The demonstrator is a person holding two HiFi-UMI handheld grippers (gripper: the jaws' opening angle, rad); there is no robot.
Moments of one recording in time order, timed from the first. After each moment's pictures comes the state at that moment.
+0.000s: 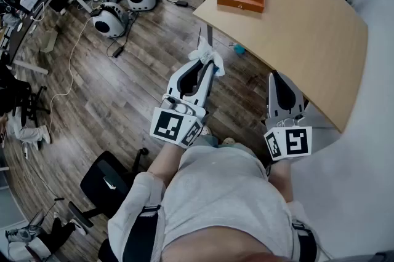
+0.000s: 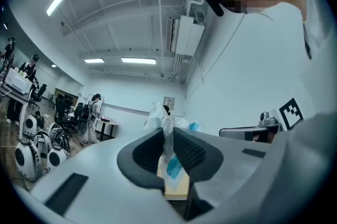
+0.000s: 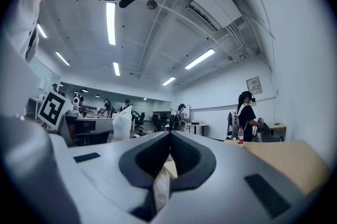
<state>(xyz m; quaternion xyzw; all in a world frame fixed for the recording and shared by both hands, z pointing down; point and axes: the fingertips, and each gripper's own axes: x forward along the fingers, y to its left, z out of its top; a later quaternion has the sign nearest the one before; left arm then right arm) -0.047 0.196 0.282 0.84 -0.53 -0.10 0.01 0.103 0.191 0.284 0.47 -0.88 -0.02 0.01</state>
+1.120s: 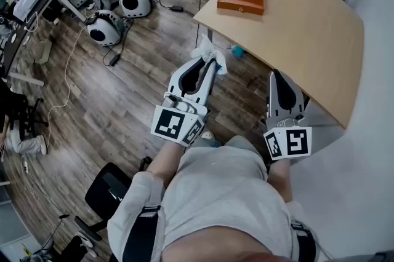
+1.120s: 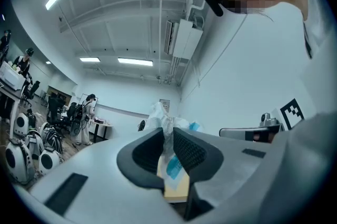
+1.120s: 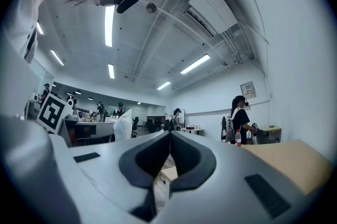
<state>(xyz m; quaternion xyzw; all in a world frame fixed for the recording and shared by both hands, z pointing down) -0.075 0.177 0.282 0.86 -0.50 -0.11 0.01 0.073 0.185 0.280 0.50 -0.86 -0.03 -0.02</state>
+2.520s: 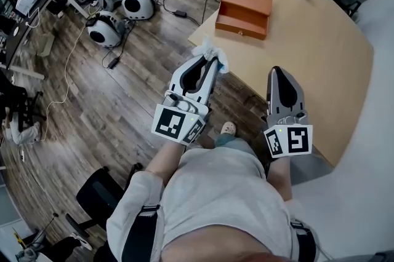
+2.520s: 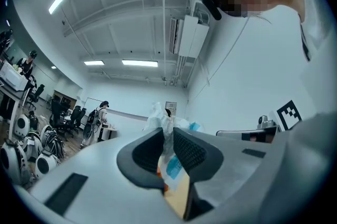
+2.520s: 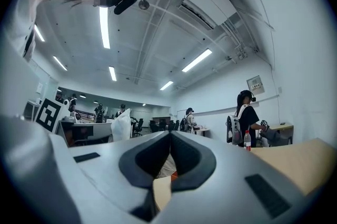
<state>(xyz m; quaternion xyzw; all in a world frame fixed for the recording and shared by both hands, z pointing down) -0.052 0.042 0.275 0.84 -0.53 -0.13 -0.01 0.093 0.031 0.275 0.47 -0.88 -0.03 -0.03</state>
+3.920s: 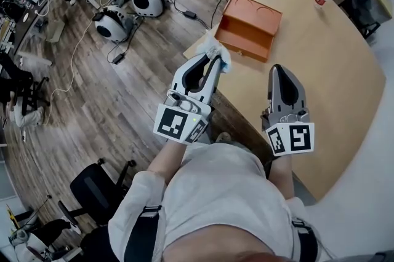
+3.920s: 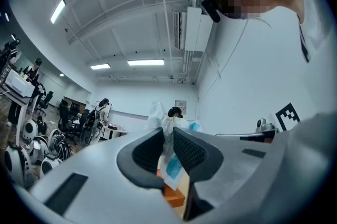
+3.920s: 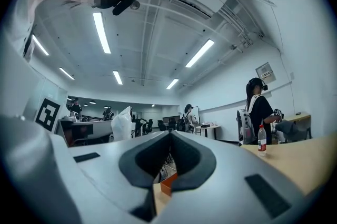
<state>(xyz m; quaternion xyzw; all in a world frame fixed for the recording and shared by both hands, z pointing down) -0.034 -0.072 0.278 0.80 -0.58 -0.12 -0.02 0.104 -0.102 0.290 0.41 -0.91 0.00 -0.04</state>
